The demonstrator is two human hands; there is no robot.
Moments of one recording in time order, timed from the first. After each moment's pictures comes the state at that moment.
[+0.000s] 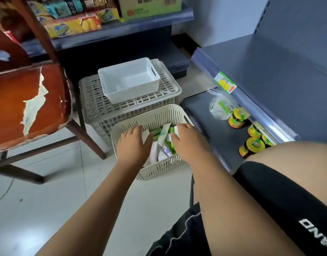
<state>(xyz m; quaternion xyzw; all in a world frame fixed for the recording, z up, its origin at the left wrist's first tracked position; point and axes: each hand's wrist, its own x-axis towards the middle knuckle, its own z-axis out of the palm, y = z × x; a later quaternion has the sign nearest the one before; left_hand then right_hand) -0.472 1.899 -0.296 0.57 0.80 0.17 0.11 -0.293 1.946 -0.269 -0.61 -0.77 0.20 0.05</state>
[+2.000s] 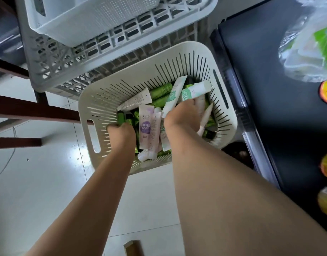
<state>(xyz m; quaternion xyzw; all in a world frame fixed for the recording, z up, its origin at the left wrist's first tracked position) -0.495 1.989 -0.491 -0.02 0.91 0.31 0.27 -0.374 2.083 -0.488 -0.76 -0.50 0.43 0.00</state>
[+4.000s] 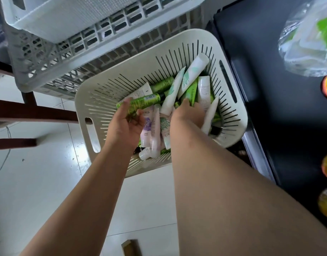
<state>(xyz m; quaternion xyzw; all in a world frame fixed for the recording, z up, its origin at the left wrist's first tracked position) -0.483 2.018 -0.486 -0.16 0.61 0.61 0.48 -0.361 2.088 -0.519 -0.79 -0.14 0.55 0.23</state>
